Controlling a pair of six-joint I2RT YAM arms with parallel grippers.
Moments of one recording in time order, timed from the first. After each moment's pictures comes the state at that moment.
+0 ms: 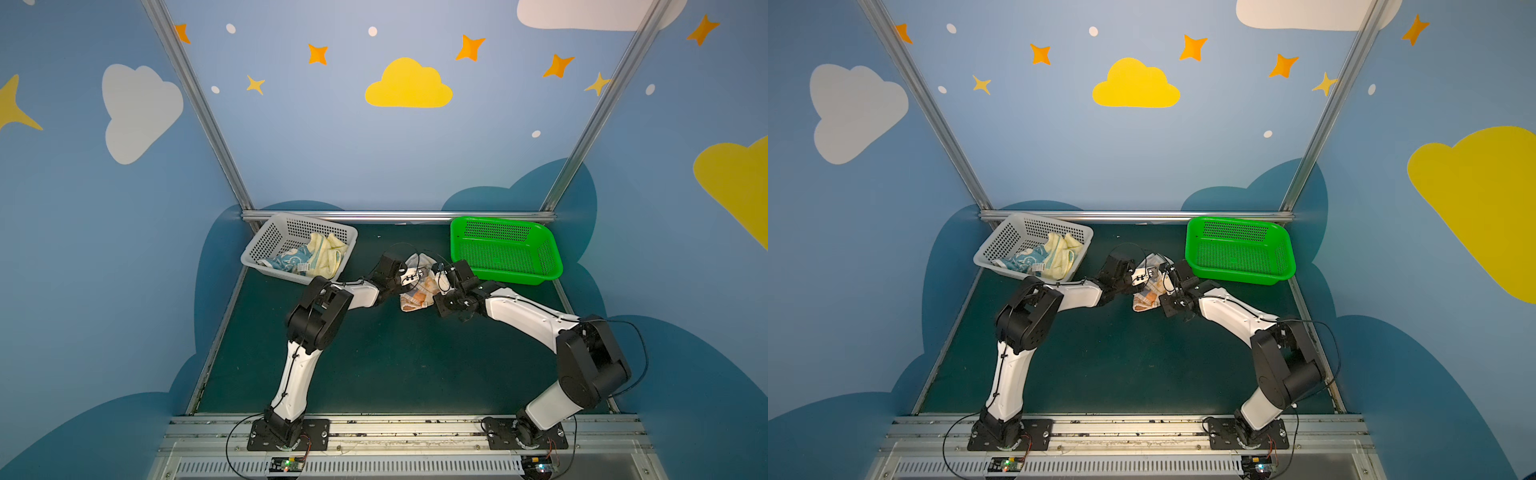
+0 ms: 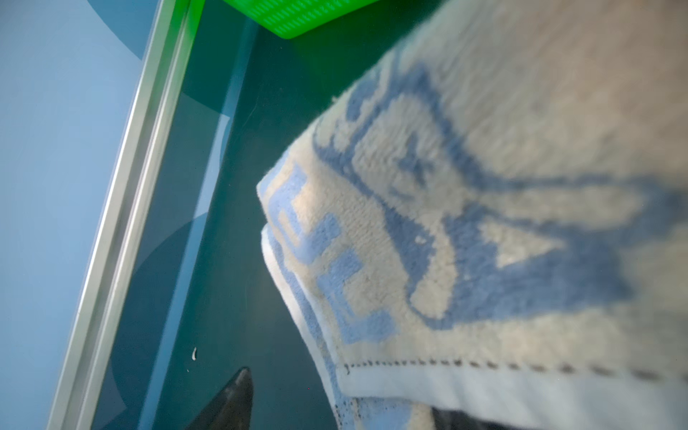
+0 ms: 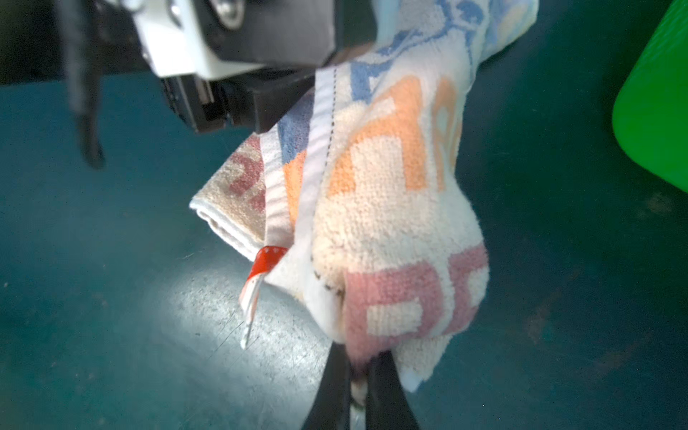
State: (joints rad) left arm -0.56 2.20 1.35 0.27 -0.02 0.90; right arm 0.57 1.59 1.04 -0.45 -0.04 0.08
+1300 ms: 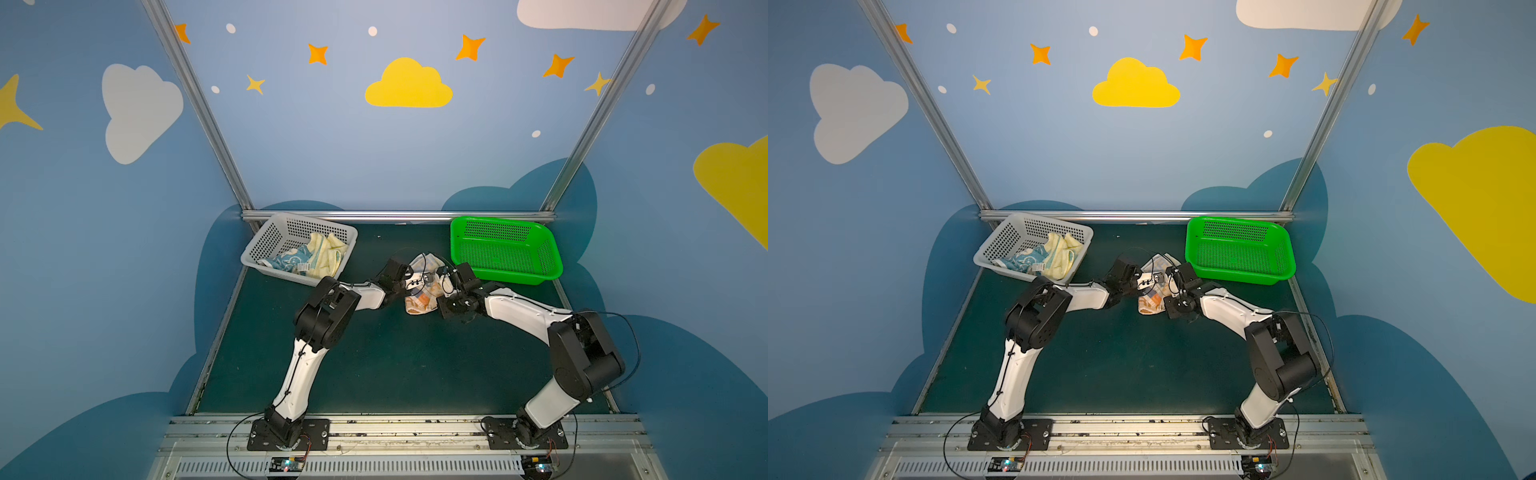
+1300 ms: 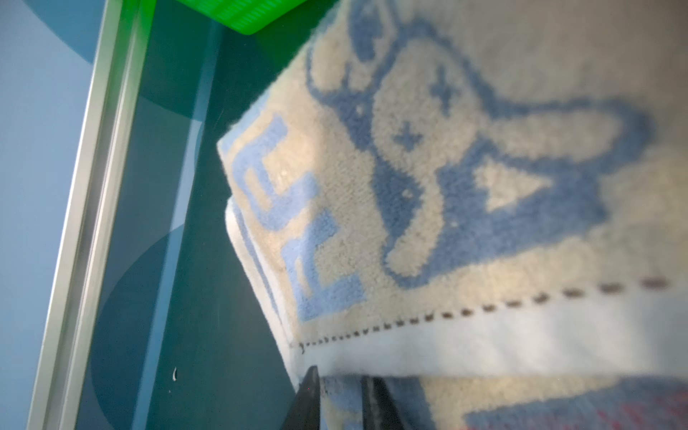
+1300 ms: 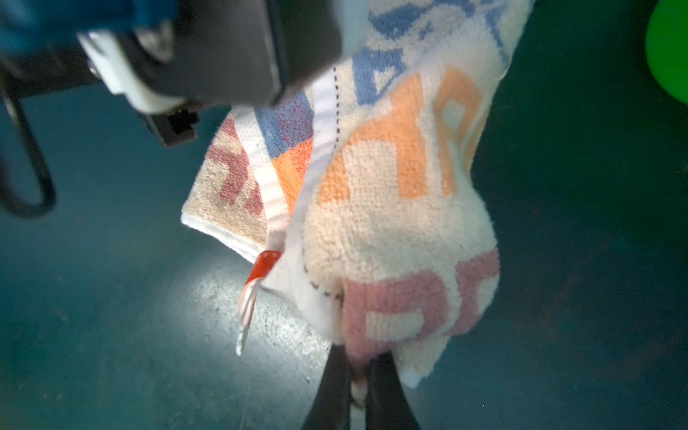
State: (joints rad) left arm -0.60 2.25 1.39 0.22 -0.05 0.92; right arm 0.53 1.65 1.00 -0.41 -0.07 0.13
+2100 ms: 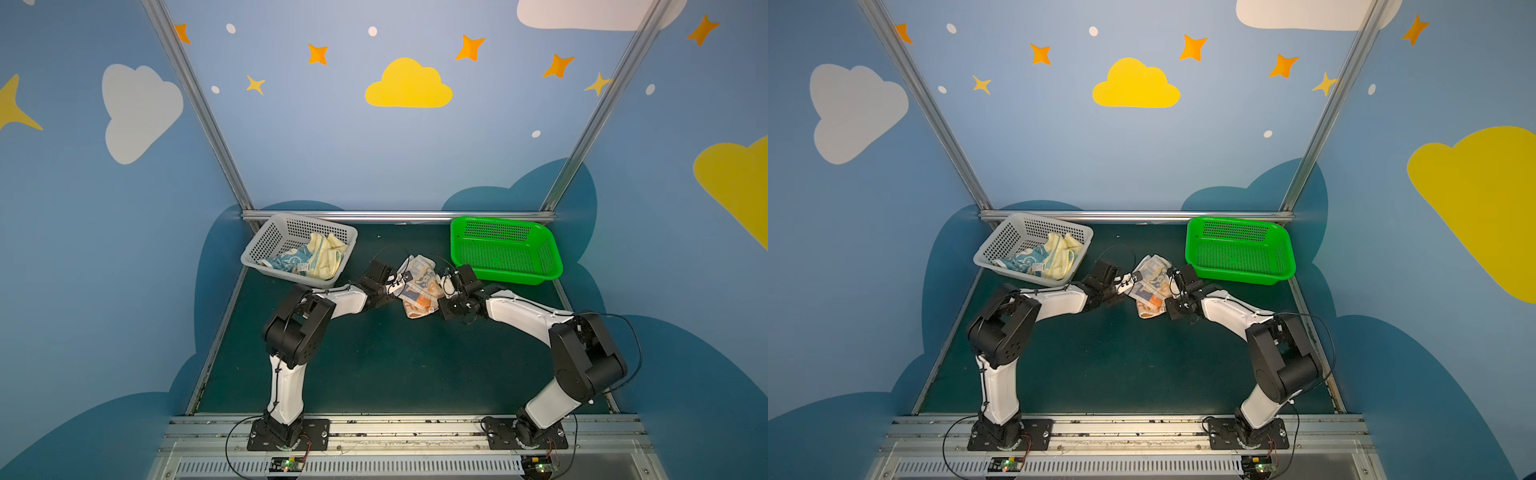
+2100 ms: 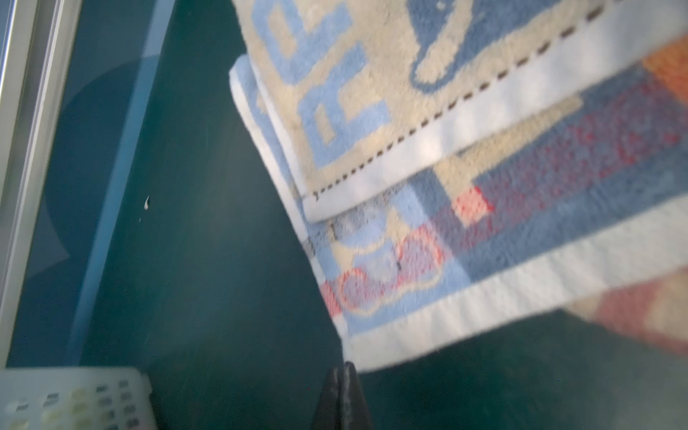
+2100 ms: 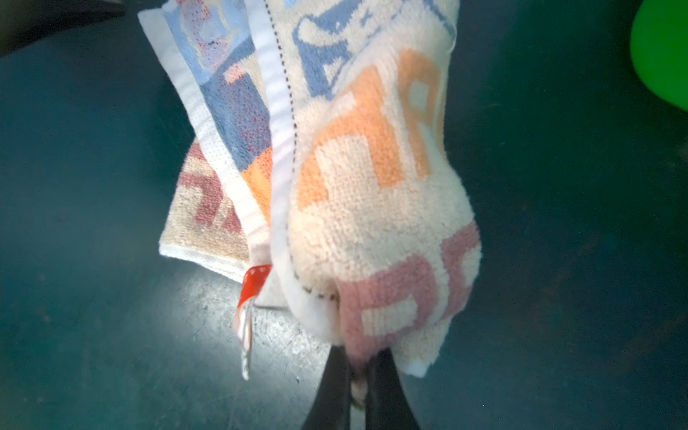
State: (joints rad) left arm -0.55 1.94 1.14 -0.01 -0.15 0.66; right arm 0.52 1.64 0.98 -0.39 -0.06 0.11
